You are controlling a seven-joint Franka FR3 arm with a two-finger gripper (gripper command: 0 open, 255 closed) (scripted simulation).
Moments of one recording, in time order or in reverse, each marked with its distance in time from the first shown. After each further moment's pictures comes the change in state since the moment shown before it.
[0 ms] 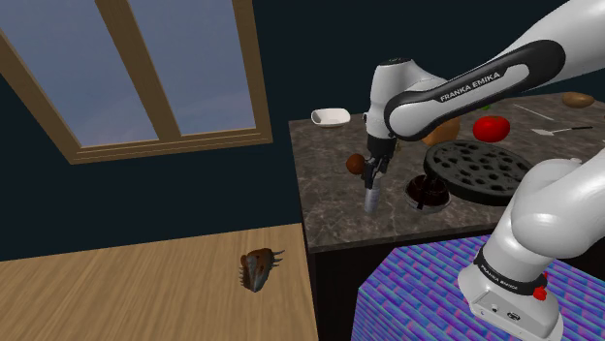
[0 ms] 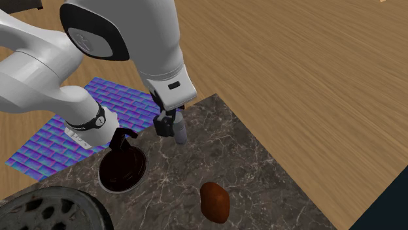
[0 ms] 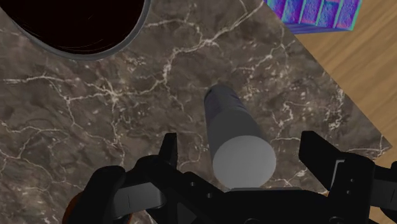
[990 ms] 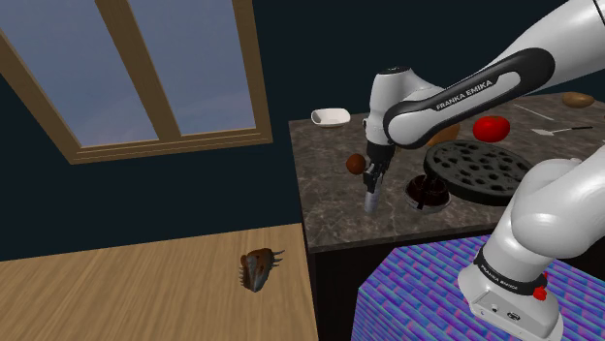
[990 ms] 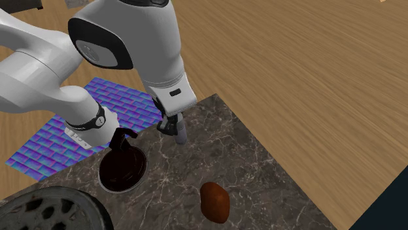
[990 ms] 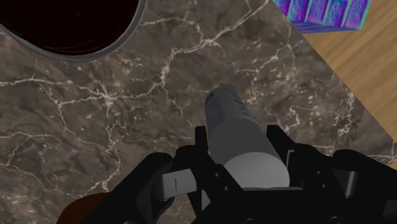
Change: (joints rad) arm 0.000 0.031 0.001 -0.029 0.000 0.062 0.000
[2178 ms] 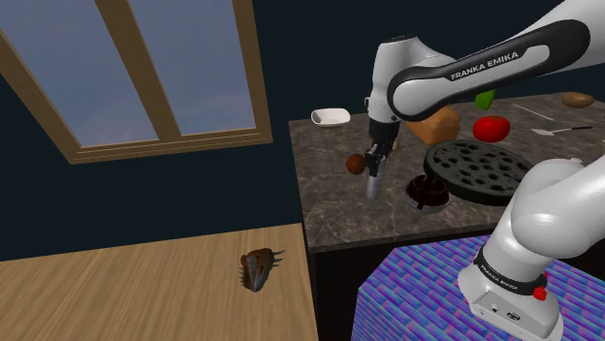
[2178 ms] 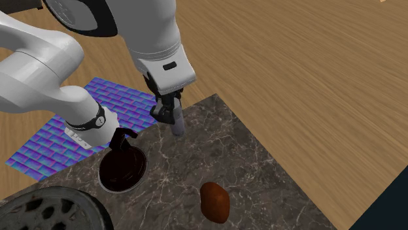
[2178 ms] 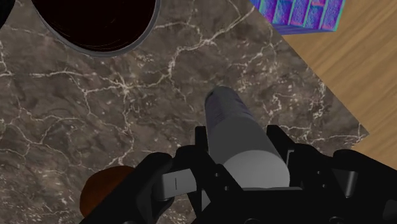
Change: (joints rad) arm -0.001 -0.090 -0.007 0.105 -0.002 -0.195 -0.003
